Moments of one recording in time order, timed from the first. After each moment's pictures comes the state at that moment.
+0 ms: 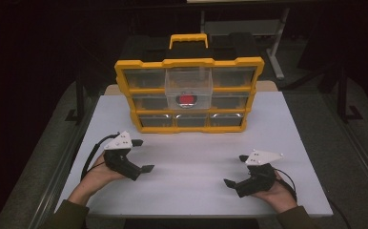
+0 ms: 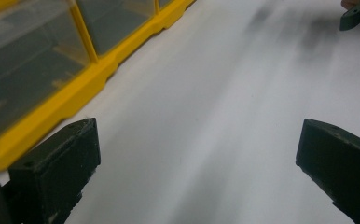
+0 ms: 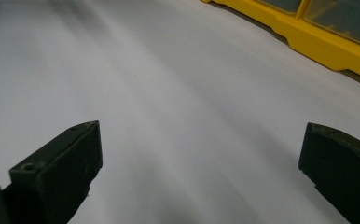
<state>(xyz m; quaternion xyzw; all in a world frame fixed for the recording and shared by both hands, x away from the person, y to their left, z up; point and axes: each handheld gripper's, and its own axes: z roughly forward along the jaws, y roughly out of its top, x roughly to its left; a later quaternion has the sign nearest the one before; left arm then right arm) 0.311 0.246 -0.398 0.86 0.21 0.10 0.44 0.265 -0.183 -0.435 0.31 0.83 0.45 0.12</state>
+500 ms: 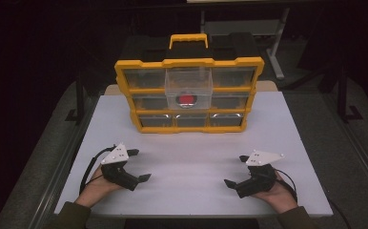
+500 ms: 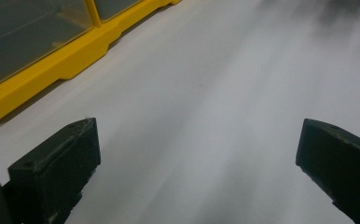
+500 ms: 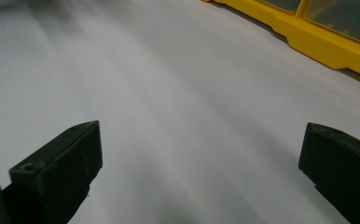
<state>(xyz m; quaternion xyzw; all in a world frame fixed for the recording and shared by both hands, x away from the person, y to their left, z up) 0.294 0.261 -0.430 0.85 0.23 0.12 0.45 0.264 -0.184 -0.436 0.31 0.83 0.45 0.12</state>
